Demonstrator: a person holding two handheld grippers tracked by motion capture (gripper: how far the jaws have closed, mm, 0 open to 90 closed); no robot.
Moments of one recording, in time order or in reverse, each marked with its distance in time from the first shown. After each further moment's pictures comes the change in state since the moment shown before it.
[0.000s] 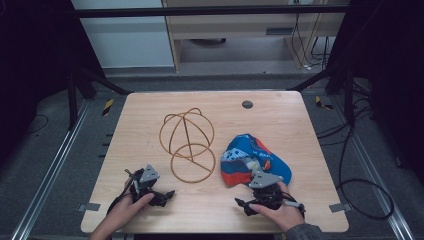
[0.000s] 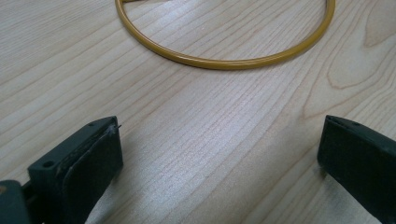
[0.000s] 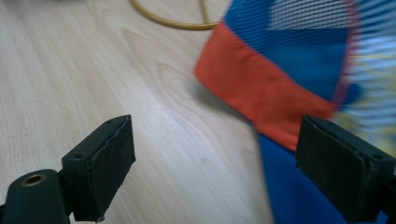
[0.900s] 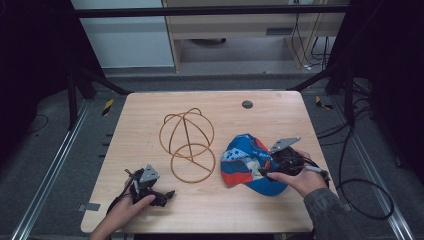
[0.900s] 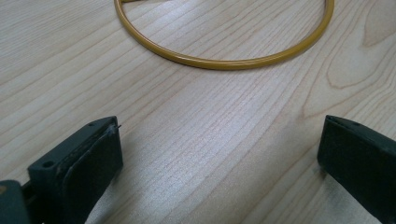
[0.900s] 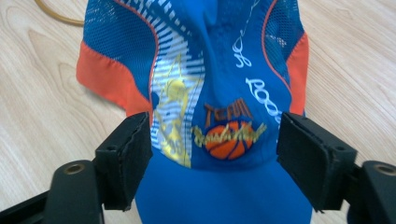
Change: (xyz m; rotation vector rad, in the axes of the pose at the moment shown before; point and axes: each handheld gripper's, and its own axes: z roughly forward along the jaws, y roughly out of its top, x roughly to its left) left arm 0.000 0.000 0.000 0.000 -0.003 0.003; right arm -0.086 0.049 -0.036 0.205 -0.071 0.044
